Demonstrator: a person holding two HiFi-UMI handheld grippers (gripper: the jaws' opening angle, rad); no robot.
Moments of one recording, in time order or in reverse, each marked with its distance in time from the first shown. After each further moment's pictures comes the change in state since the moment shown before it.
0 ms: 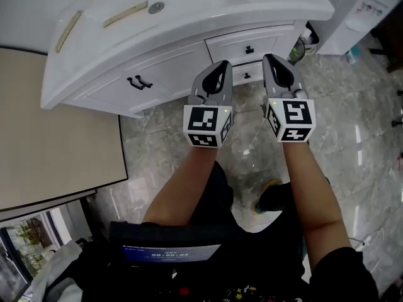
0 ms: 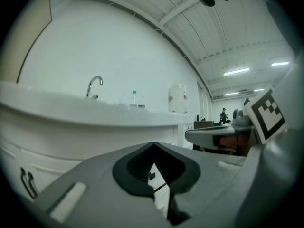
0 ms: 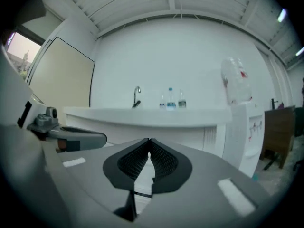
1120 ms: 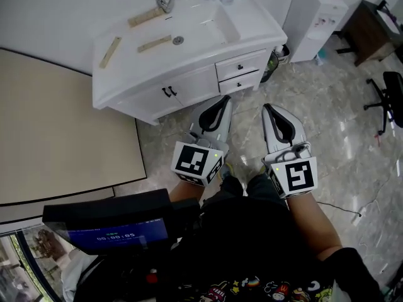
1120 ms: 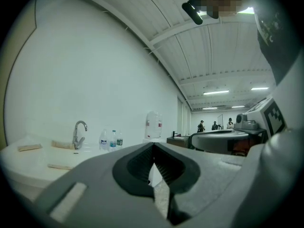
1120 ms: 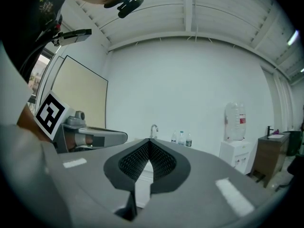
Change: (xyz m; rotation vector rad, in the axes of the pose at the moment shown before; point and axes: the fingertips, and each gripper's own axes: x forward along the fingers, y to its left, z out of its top) left arm -0.249 -0.085 0.334 -0.034 -0.061 -0.248; right arm -0.263 0.157 0.335 -0.062 -0.022 0.028
